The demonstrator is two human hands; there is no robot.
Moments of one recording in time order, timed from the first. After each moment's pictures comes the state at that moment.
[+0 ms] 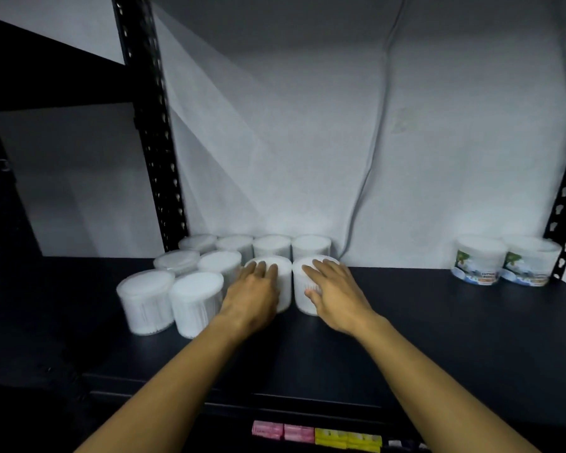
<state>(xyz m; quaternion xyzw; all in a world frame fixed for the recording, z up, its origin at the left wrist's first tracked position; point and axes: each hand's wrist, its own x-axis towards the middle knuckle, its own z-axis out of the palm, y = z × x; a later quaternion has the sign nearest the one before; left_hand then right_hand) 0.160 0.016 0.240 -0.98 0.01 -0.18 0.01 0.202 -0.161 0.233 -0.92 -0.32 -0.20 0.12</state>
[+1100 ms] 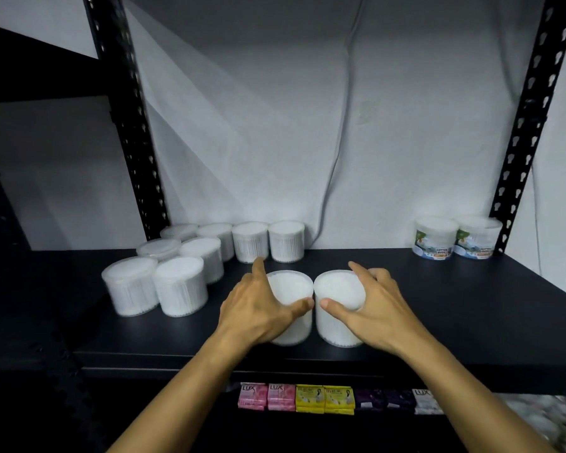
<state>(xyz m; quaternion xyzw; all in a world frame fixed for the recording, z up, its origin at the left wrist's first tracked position) 0.059 -0.064 0.267 -0.96 -0.08 -0.11 -0.24 0.092 -0.256 0.248 -0.92 -0.14 -0.09 0.34</state>
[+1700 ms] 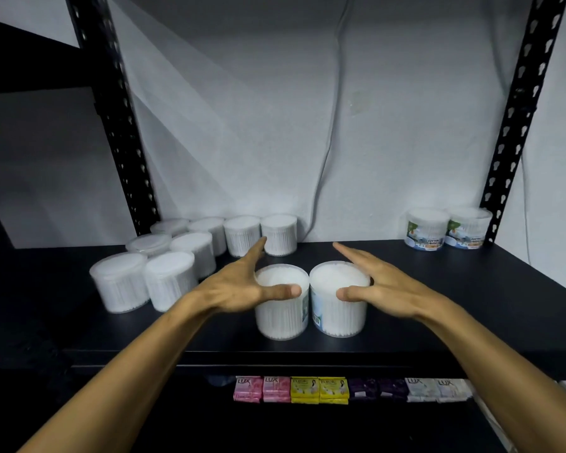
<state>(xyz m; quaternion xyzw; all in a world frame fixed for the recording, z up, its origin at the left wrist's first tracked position) 0.085 -0.029 0.282 -0.94 0.04 0.03 -0.34 0.118 -0.290 0.270 -0.90 -0.25 0.04 0.36</state>
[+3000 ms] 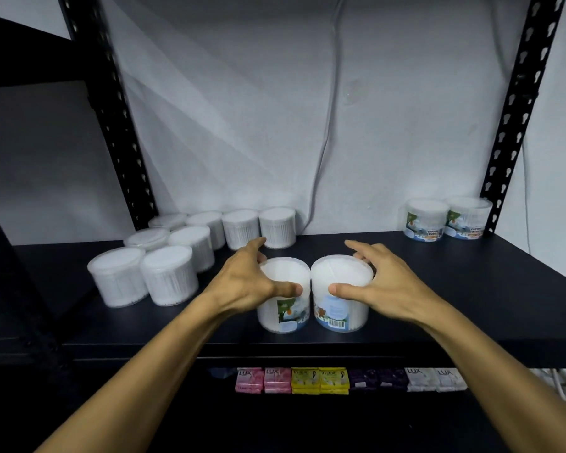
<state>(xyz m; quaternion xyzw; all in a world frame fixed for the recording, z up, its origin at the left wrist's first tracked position) 0.082 -0.049 0.273 -0.93 -0.02 -0.07 -0.35 0.115 -0.290 0.251 -0.90 -0.18 -0.07 0.39</state>
